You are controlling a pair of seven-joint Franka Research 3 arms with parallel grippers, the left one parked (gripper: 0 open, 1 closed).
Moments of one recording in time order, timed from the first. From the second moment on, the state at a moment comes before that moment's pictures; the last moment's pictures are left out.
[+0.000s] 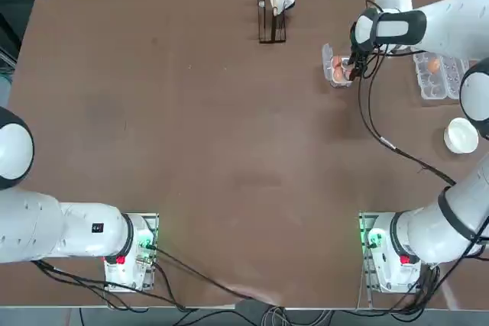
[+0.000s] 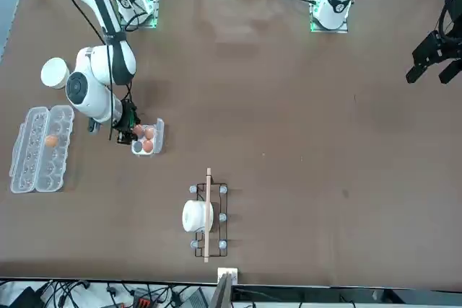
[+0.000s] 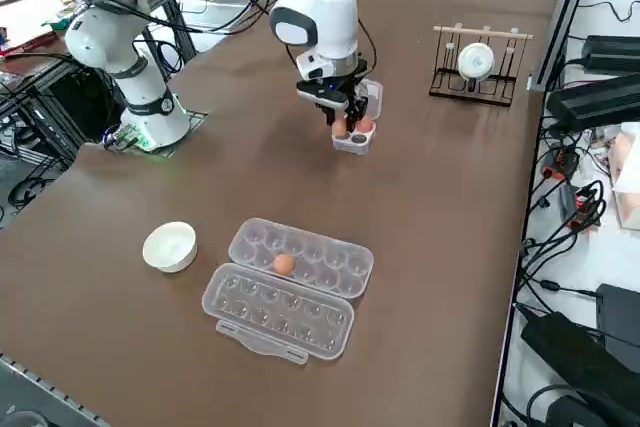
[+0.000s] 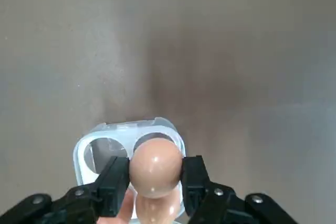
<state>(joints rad) 0.24 0.31 -0.07 -2.17 0.14 2.43 1.72</state>
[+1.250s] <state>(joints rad) 0.22 0.20 -0.22 -2.06 0.11 2.17 1.47</state>
